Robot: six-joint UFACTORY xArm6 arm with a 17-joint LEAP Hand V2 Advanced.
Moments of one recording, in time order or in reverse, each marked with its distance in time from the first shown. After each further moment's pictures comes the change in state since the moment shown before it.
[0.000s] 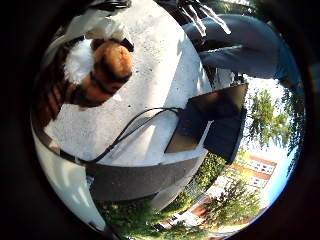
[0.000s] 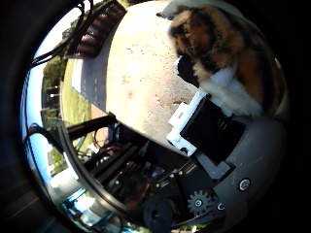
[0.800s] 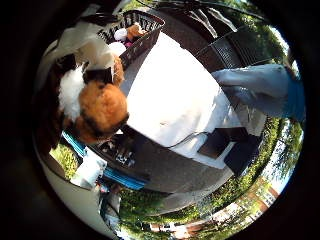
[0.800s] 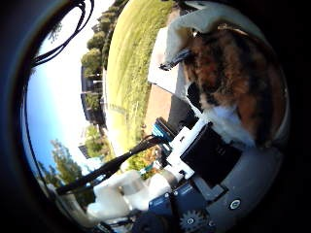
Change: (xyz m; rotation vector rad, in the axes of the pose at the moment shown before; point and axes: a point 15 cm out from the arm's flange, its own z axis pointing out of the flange) arm -0.223 -0.098 -0.350 0.104 -0.461 -0.275
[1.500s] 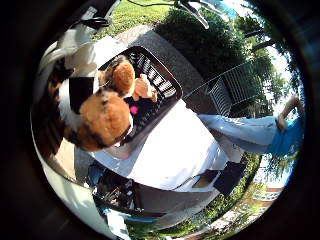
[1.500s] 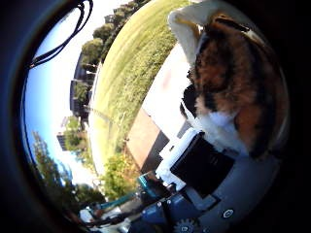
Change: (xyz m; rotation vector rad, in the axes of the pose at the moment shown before) arm -0.072 -0.265 0.147 0.167 0.120 -0.076
